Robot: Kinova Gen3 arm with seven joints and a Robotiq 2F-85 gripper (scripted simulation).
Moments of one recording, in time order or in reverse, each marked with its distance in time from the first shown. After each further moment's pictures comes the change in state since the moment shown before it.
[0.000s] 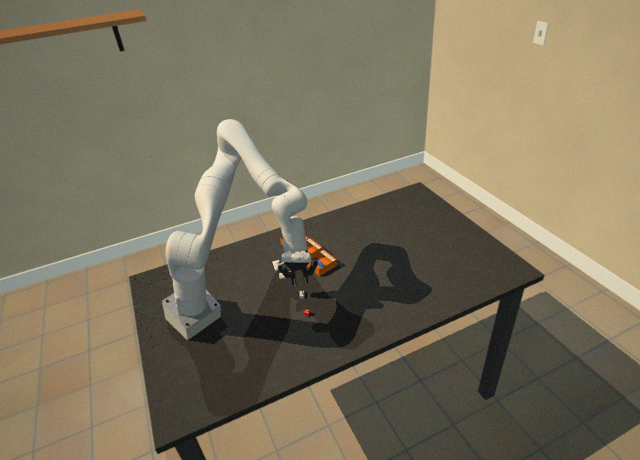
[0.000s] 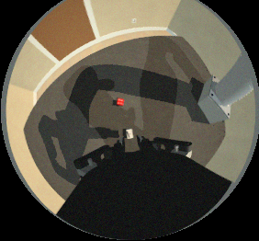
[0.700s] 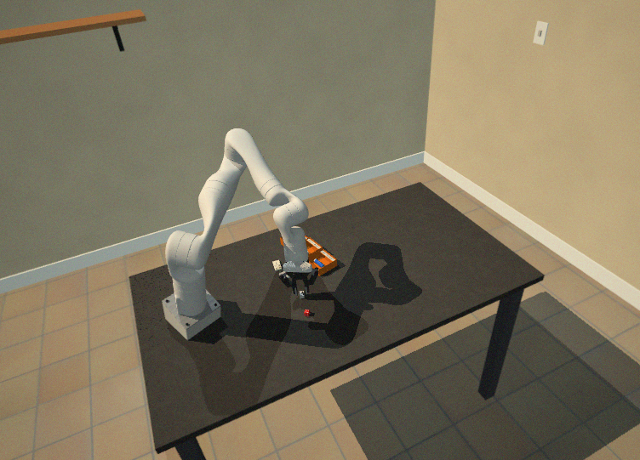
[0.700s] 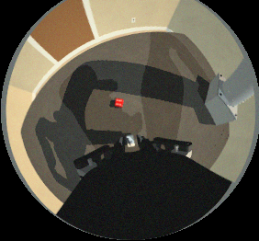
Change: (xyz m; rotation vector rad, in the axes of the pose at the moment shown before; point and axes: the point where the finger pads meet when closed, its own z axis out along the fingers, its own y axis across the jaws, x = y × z) arm 0.008 0.000 0.036 -0.002 0.011 0.008
